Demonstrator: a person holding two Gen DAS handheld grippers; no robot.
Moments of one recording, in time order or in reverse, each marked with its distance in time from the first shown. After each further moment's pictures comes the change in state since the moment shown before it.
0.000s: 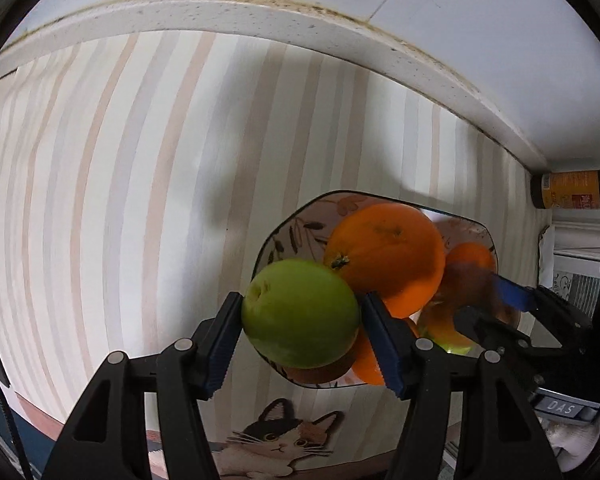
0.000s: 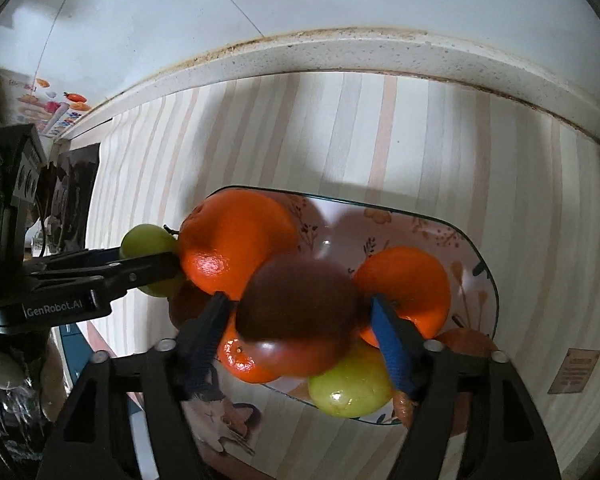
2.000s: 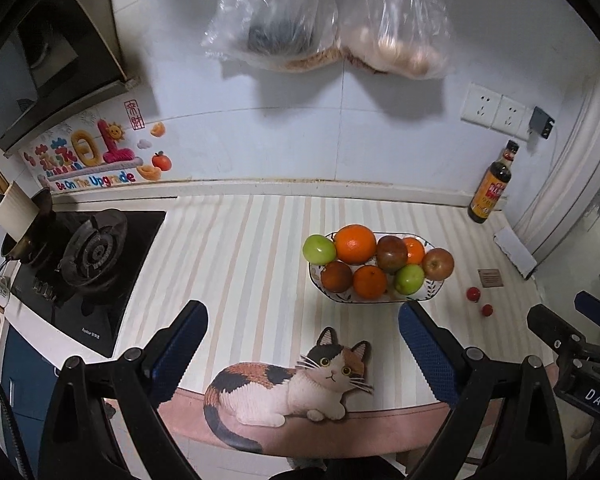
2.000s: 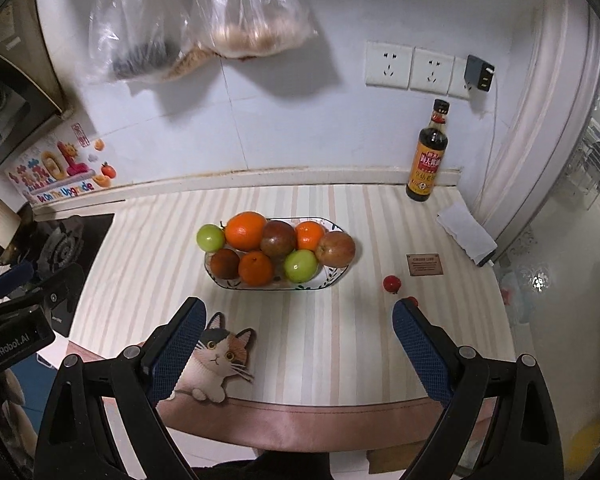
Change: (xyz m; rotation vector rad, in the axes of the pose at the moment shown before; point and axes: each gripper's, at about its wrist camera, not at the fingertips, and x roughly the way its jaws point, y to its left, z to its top) left arm -0.210 -0.027 -0.309 0.186 -0.742 0.222; right arm -0.245 0.125 -0.319 0.075 -0.624 -0.367
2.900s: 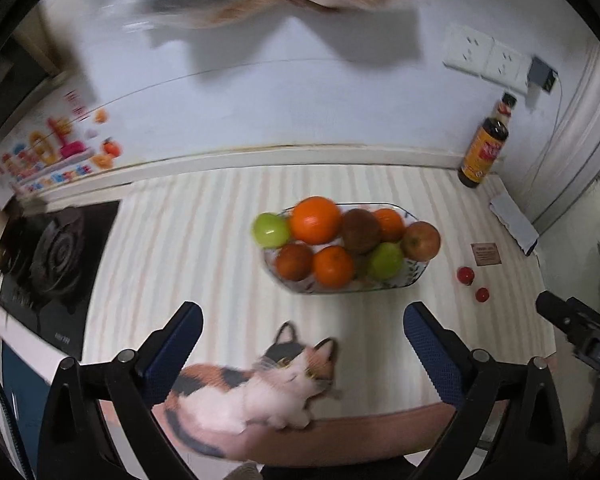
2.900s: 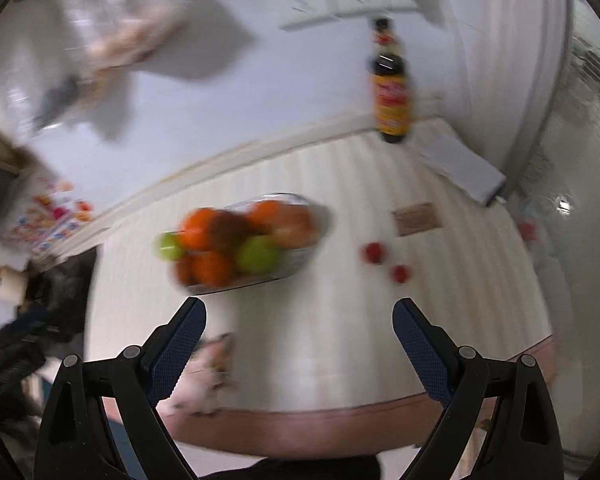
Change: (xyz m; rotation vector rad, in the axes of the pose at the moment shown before) left arm 0.090 -0.086 0.018 0.083 0.154 -0.018; right arm 0.095 -0.134 0.006 0.254 0.140 0.065
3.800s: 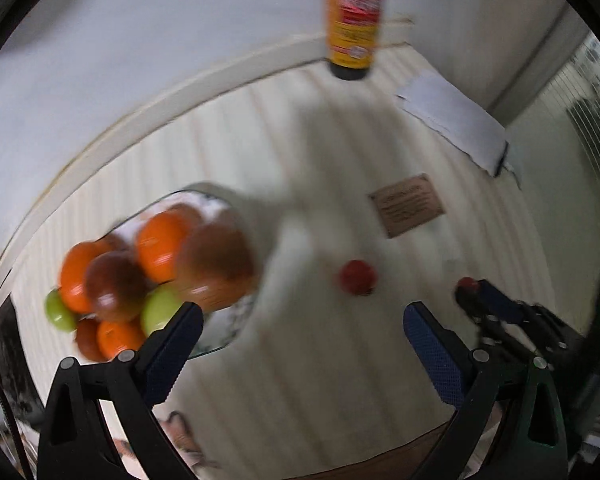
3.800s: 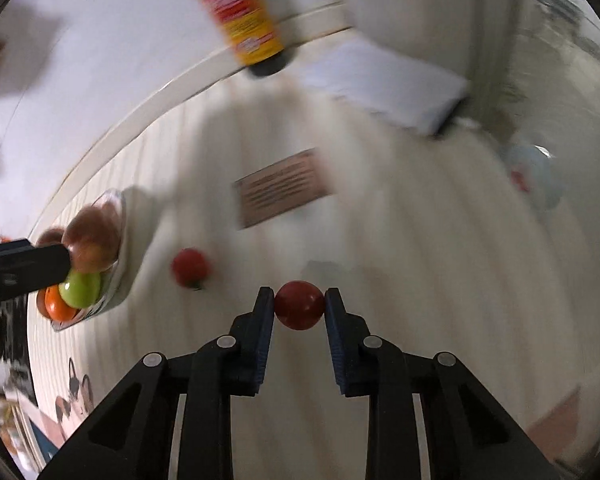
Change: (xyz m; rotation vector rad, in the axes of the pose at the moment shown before) left arm 0.166 -0.240 0.046 0.368 0.320 -0.130; right arm 0.156 -0.179 -0.003 0.167 0.068 -0.051
